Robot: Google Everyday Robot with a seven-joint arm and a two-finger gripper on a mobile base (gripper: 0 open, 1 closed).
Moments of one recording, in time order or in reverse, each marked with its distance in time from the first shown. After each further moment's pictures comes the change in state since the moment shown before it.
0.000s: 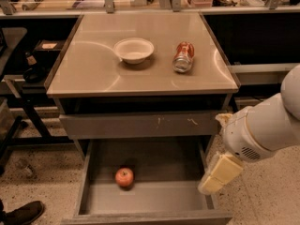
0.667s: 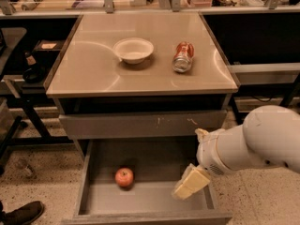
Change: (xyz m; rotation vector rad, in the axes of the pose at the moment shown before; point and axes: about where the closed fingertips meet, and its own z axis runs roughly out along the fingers) arm -0.008 0.011 0.082 0.015 -0.110 0.058
